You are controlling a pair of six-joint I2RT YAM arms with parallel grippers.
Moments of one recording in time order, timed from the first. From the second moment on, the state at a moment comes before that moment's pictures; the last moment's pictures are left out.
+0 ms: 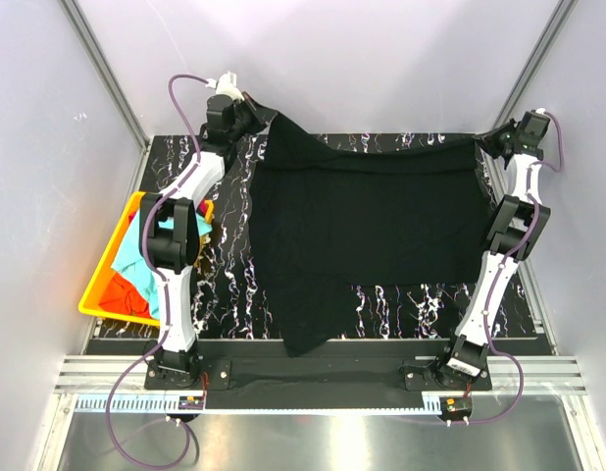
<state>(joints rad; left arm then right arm) -0.18 2.17 1.84 0.21 0.29 -0.69 -0.41 2.67 2.48 -0.31 -0.41 0.77</state>
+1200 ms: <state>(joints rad) -0.18 1.97 1.59 0.12 0.34 -0.69 -0.40 2.58 2.26 -0.11 -0.38 0.81</state>
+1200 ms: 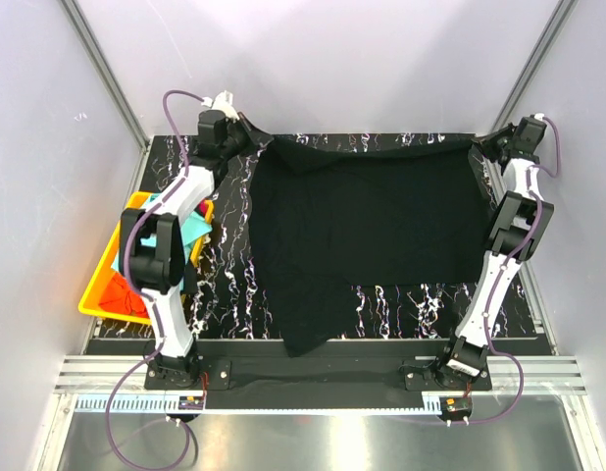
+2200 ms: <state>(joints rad) -0.20 1.74 1.29 -0.04 0.39 -0.73 -0.43 2.37 1.96 -0.28 -0.26 0.64</state>
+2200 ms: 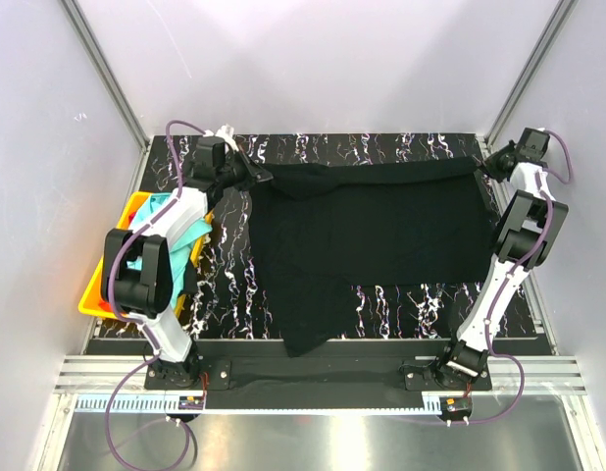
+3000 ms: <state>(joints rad) -0.18 1.70 1.25 -0.14 0.42 -0.69 -0.43 2.29 1.81 -0.29 -0.20 0.56</state>
